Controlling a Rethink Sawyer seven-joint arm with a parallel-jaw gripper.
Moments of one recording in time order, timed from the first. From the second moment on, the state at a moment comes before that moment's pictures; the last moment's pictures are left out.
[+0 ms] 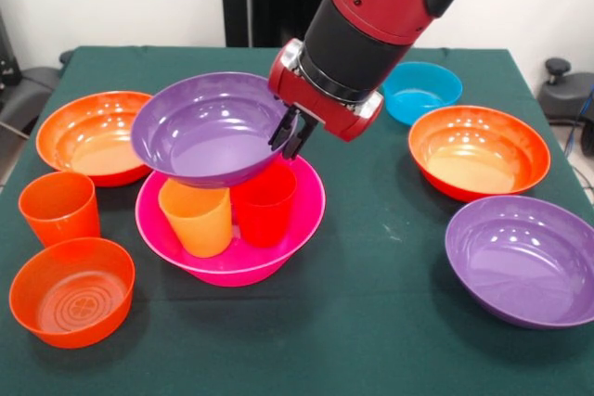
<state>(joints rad) 0.04 -0.32 -0.34 1.07 -0.10 0.93 2.14</state>
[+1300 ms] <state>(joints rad) 0.04 -0.34 -0.30 1.07 -0.10 0.94 2.14</state>
